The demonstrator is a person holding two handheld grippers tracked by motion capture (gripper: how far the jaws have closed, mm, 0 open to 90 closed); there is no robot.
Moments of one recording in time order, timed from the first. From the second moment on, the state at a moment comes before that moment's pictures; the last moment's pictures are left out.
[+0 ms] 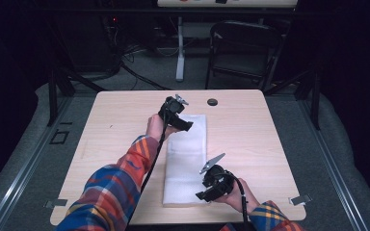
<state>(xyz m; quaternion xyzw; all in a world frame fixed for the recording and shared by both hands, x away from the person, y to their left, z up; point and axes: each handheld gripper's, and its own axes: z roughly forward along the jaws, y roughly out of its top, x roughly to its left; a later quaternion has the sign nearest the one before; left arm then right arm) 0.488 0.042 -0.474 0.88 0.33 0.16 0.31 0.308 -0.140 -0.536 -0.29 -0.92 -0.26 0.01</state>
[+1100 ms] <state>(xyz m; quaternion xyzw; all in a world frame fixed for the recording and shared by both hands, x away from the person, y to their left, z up) 0.379 0.073 -0.499 0.90 0.27 0.12 0.31 0.309 -0.159 -0.528 -0.33 -0.90 -0.27 -0.02</state>
